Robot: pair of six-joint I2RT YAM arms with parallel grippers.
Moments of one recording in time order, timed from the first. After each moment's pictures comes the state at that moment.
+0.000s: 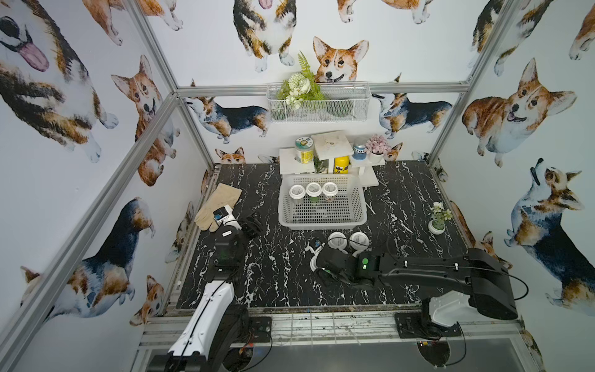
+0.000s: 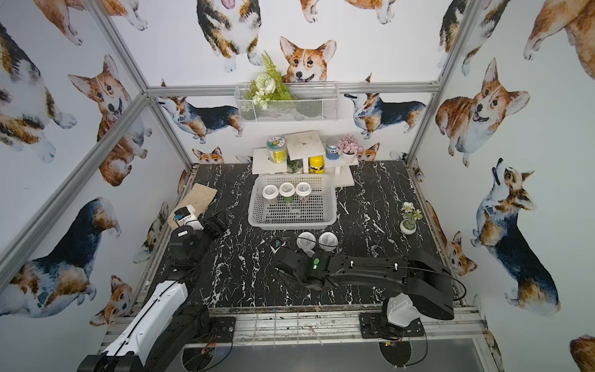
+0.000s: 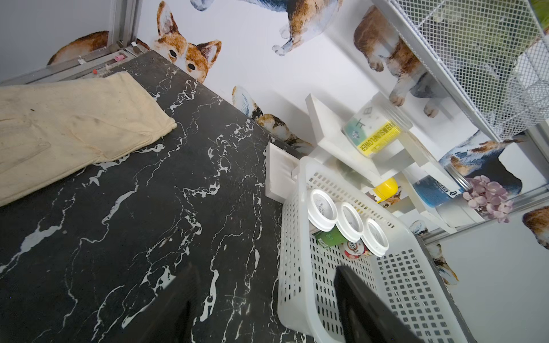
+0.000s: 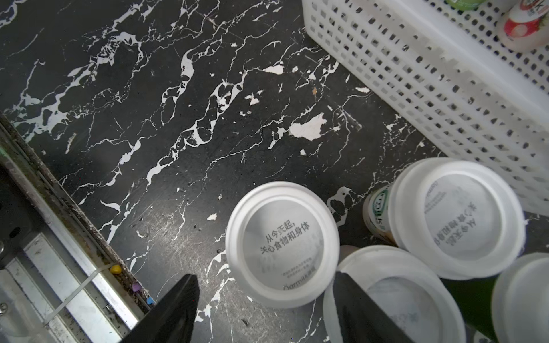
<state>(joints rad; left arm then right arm) 0.00 0.83 0.35 0.23 0.06 -0.62 1.20 1.49 0.97 -0.46 0.28 0.39</state>
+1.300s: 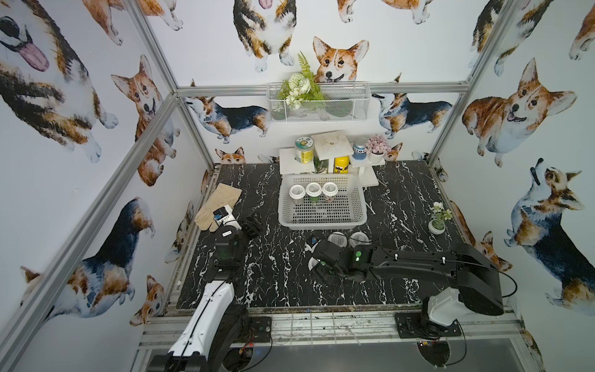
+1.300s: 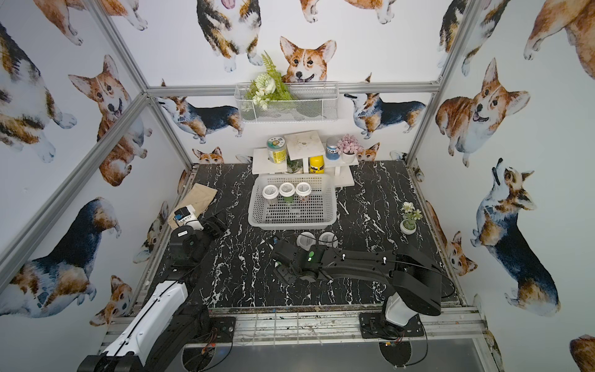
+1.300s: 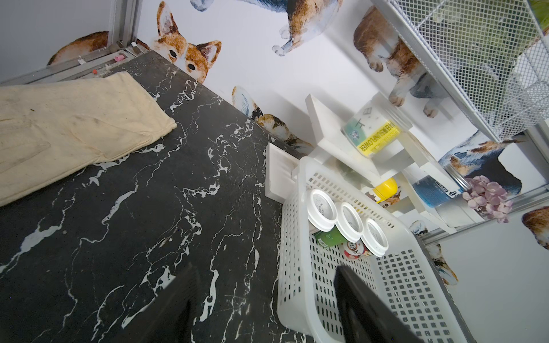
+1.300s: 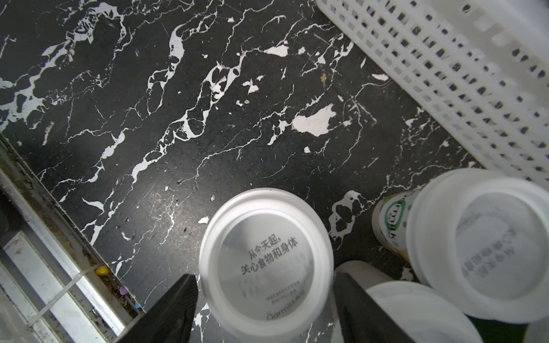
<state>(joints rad) 0.00 0.83 0.35 0.23 0.06 -0.62 1.15 1.56 1.02 -0.48 0.21 0.33</state>
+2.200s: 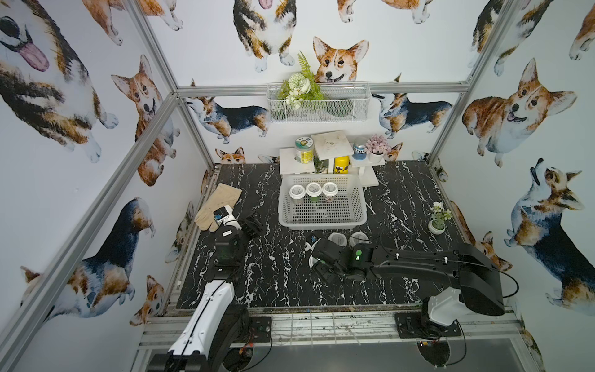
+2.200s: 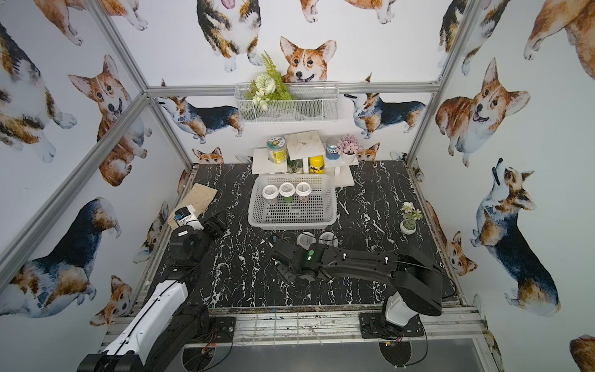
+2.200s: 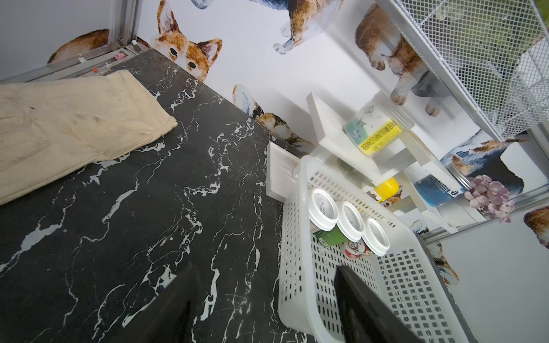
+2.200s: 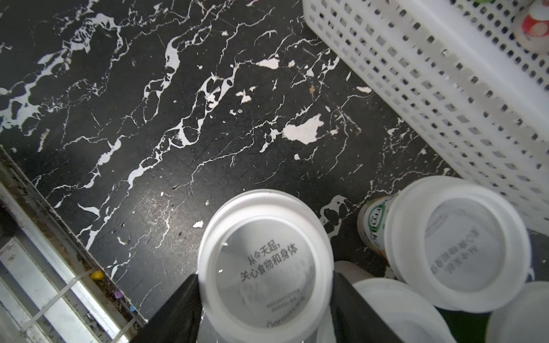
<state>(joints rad) 0.00 0.84 0.35 0.23 0.06 -0.62 1.15 1.55 1.05 -0.51 0.24 0.33</state>
